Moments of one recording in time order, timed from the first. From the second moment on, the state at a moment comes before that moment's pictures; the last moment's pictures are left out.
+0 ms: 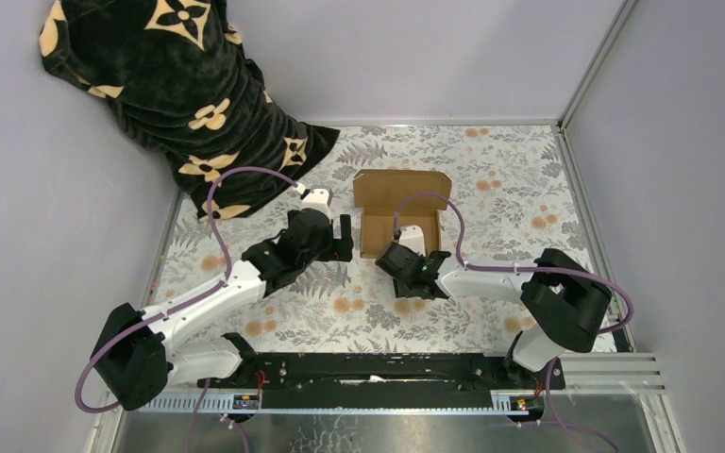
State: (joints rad) left arm -0.73 1.17 0.75 -0.24 -0.29 -0.48; right arm 0.98 1.59 0.82 -0.40 0.43 0.72
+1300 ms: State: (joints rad) left arm -0.73 1.17 0.75 -0.24 -0.29 -0.48; right arm 0.85 1.61 1.13 -0.56 0.45 0.56
